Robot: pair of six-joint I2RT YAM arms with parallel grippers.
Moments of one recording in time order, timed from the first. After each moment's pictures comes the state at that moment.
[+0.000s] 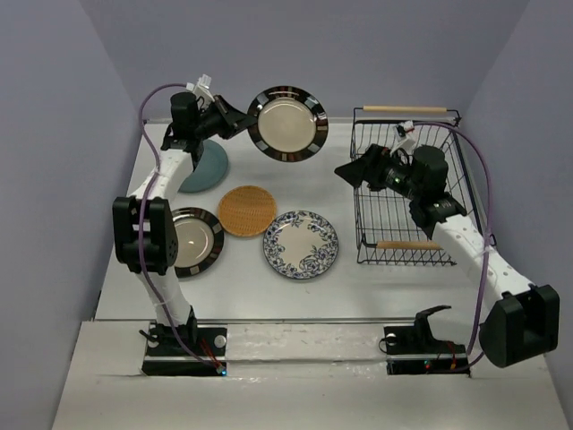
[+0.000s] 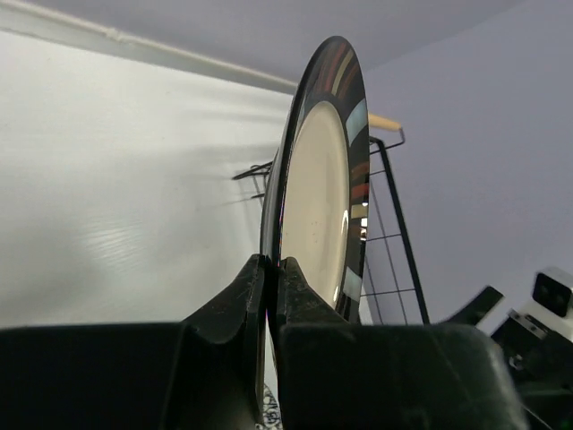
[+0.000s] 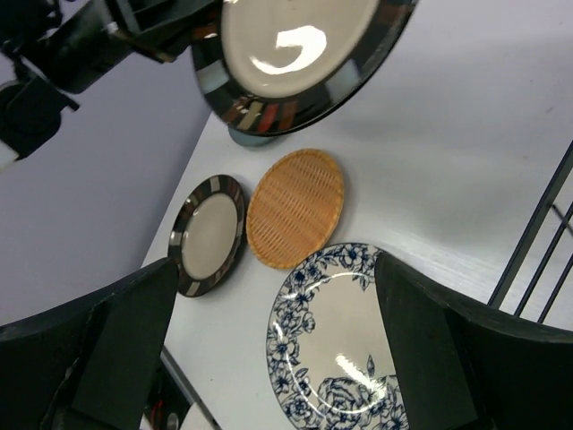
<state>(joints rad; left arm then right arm) -0.10 1.88 1.51 0.15 0.68 -0.87 0.27 1.17 0.90 0.10 -0.52 0.64</state>
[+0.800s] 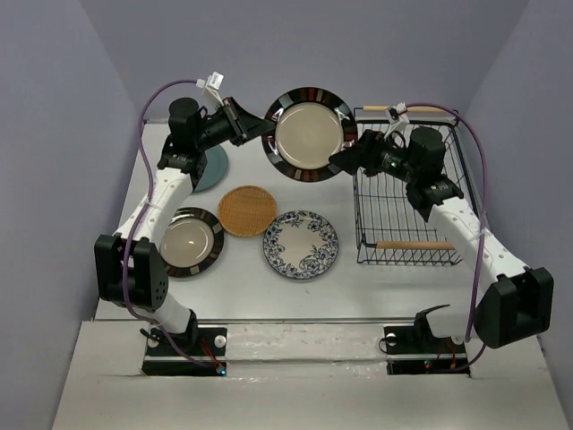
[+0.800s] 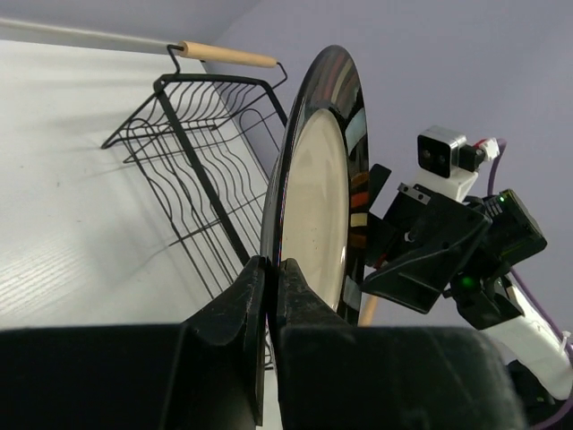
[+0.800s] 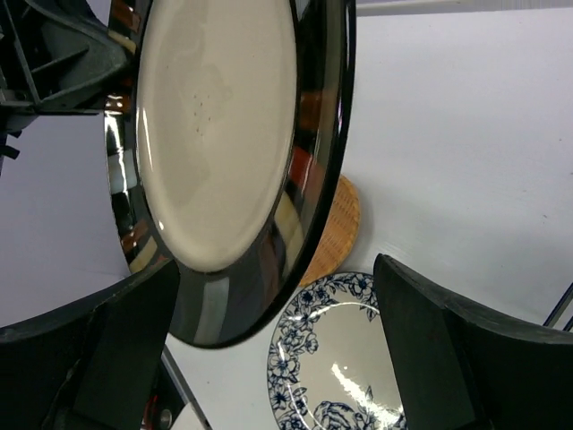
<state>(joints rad) -0.19 1.56 1.35 0.21 0.78 -0.92 0.28 1.32 1.11 0.05 -0.58 0.57</state>
